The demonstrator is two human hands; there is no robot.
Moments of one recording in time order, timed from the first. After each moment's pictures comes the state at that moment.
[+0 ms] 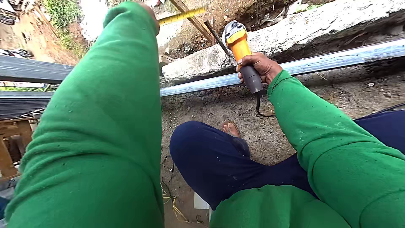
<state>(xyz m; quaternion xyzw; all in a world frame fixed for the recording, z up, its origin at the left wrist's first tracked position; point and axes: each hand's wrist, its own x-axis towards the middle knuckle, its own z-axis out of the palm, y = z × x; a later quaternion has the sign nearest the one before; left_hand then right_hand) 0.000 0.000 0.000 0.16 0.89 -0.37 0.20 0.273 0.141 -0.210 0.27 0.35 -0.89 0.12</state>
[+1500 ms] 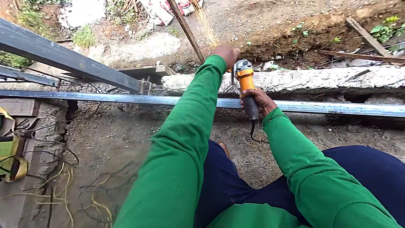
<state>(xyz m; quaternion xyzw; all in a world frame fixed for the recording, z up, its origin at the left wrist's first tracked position) 0.085 0.027 -0.040 0.32 0.91 0.05 0.27 0.268 0.116 -0.200 0.28 0.40 -0.87 0.09</state>
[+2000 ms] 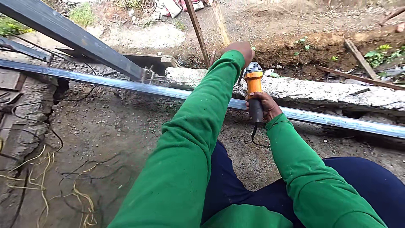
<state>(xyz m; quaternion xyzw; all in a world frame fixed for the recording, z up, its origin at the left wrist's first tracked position) 0.091 0.029 -0.030 0.30 0.92 0.01 0.26 0.268 0.113 -0.203 0.27 0.42 -0.86 0.09</state>
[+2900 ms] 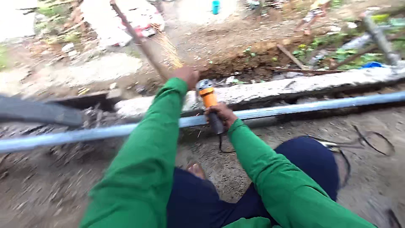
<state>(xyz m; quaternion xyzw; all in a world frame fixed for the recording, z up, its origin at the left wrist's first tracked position) 0.092 0.032 -0.038 0.40 0.89 0.02 0.22 0.279 0.112 -0.191 0.28 0.38 -0.88 0.05</state>
